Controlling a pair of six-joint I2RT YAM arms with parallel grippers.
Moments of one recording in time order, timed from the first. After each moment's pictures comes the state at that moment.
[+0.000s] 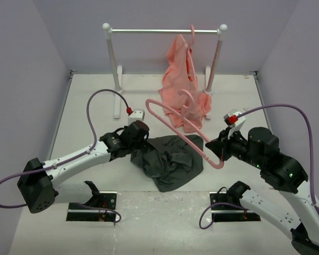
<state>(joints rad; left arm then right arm) -0.92 1.24 0.82 -0.51 -0.46 -0.66 0.67 0.64 1.09 -0.88 -0.09 0.22</state>
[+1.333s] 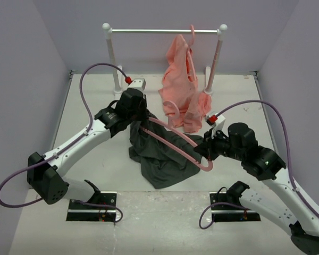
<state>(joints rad) -0.67 1.38 1.23 -0.48 -0.25 -0.49 0.68 0.72 0.95 -0.78 -0.22 0.23</state>
